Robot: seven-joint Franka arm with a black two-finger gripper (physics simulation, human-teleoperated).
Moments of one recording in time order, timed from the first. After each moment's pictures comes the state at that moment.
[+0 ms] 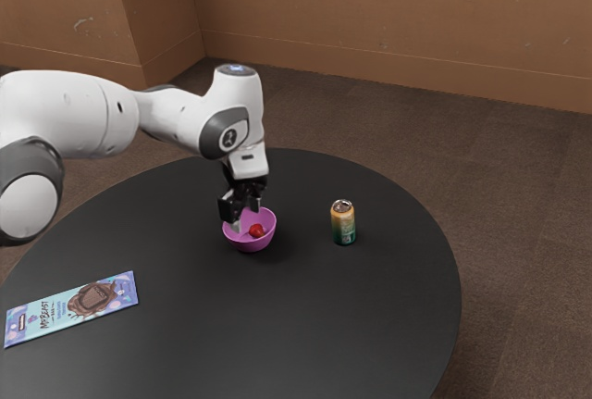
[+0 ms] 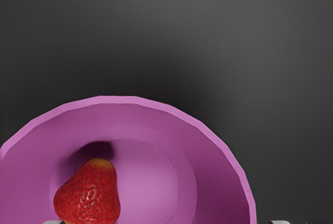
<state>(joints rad) -0.08 0.53 0.03 -1.62 0.08 2.08 1.47</state>
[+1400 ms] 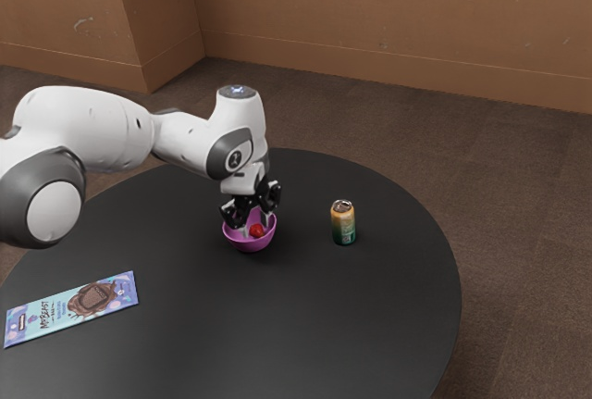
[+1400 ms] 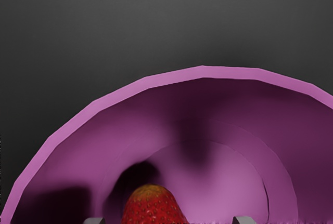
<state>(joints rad) -0.06 0.64 0.04 -1.59 0.06 2.23 1.93</state>
